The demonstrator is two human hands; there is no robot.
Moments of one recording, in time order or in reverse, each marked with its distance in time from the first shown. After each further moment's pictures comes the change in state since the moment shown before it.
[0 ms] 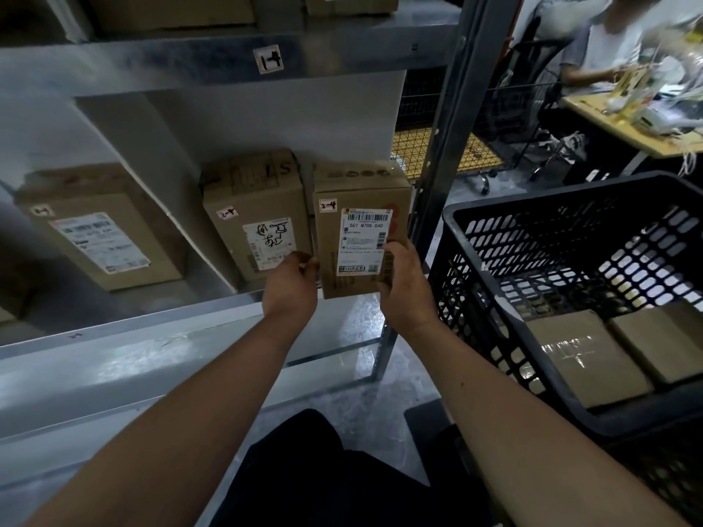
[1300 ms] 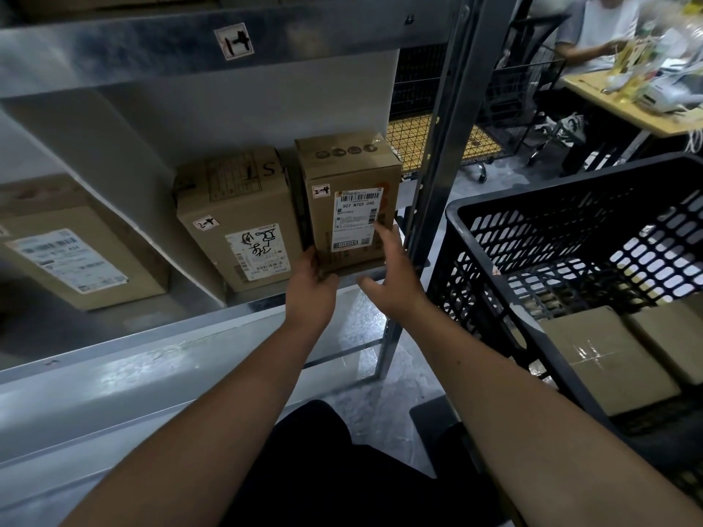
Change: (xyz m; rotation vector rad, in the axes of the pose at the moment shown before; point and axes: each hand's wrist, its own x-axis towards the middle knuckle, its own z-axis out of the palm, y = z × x) left_hand 0.011 0.001 0.042 -0.504 -0.200 -0.040; right_hand 0.040 0.017 0.022 0.282 -0.196 0.165
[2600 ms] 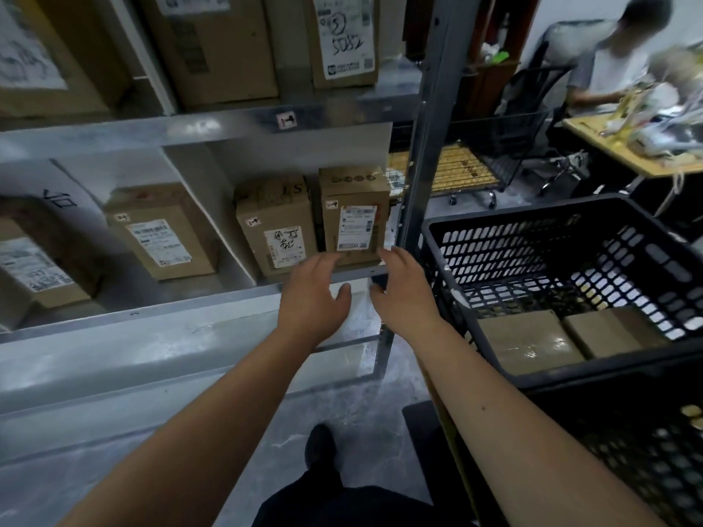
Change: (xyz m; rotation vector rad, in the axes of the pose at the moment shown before) left_hand -0.143 0.108 -0.025 0.762 0.083 0.386; right_hand -0.125 -0.134 -0.085 -0.312 0.008 -0.006
